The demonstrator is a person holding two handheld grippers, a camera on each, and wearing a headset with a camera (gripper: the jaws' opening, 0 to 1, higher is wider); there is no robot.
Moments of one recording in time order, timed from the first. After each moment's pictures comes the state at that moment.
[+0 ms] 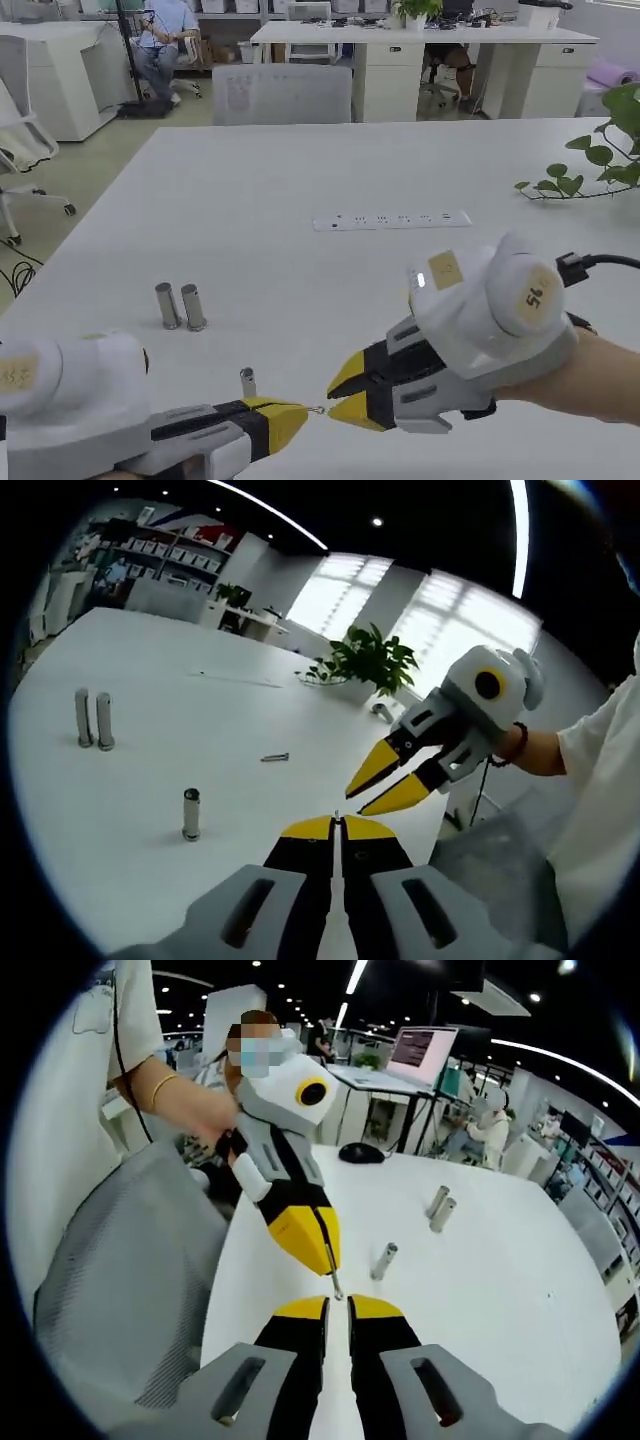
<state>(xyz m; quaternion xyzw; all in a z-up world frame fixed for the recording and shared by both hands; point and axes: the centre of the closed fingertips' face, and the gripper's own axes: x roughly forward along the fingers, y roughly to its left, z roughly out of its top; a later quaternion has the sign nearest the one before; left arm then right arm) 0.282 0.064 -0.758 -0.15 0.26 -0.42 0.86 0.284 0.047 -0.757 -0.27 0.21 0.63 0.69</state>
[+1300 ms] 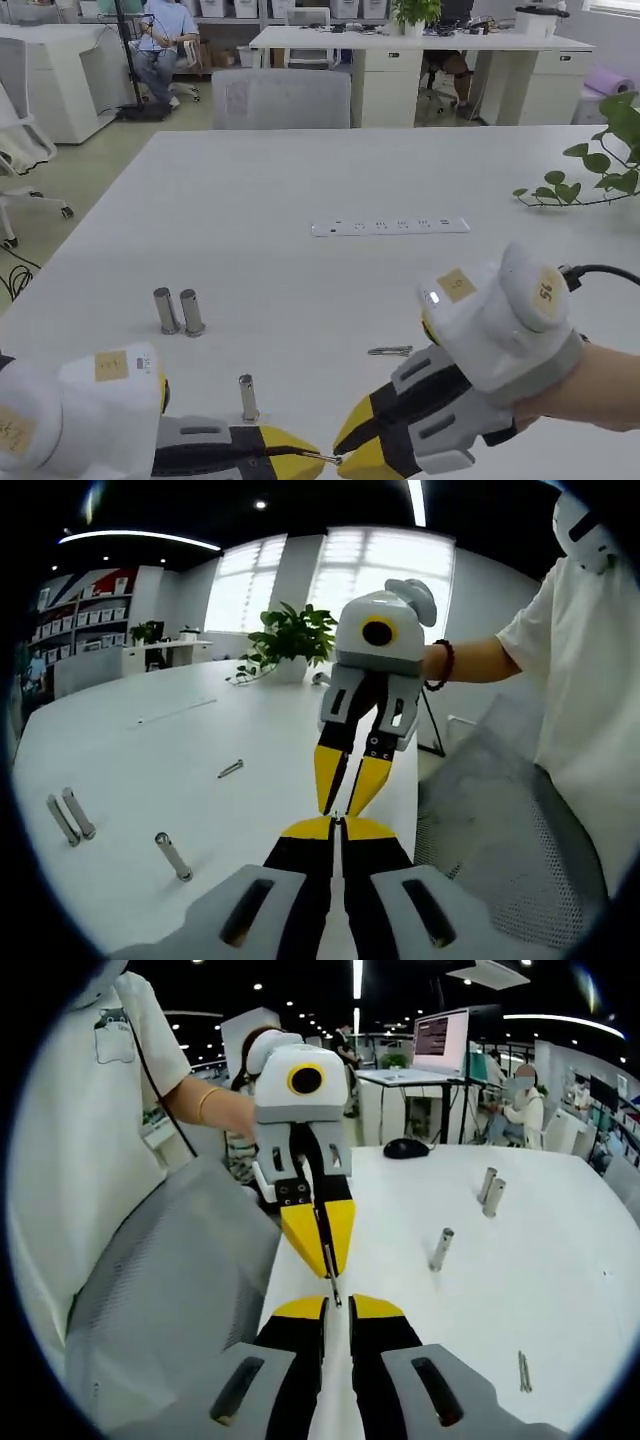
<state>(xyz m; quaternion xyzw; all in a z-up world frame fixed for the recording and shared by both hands) 0.249 0.048 -0.757 0.01 0.21 -0.55 0.81 0.244 0.046 -0.770 -0.21 0.26 0.71 0.63</state>
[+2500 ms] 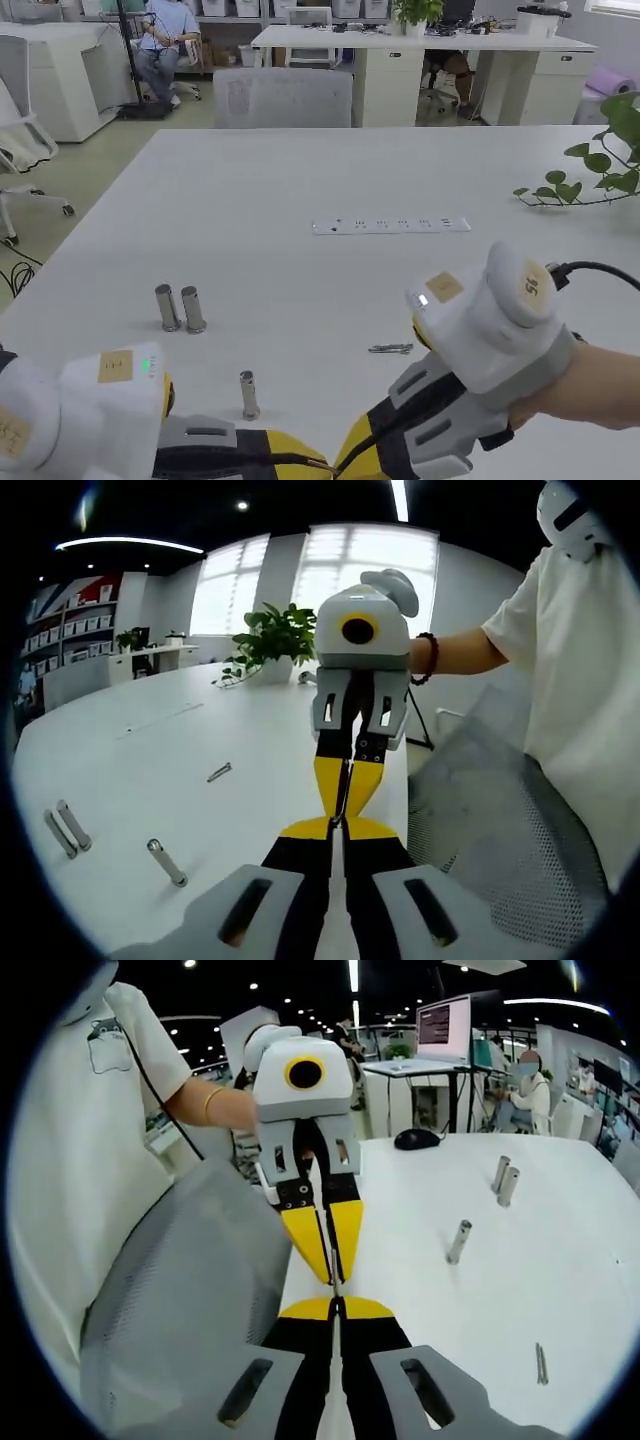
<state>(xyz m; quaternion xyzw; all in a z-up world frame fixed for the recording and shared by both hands) 0.240 0.044 -0.757 0.03 0.20 -0.57 0.79 0.233 0.048 -0.773 -0.20 0.29 0.71 0.61</state>
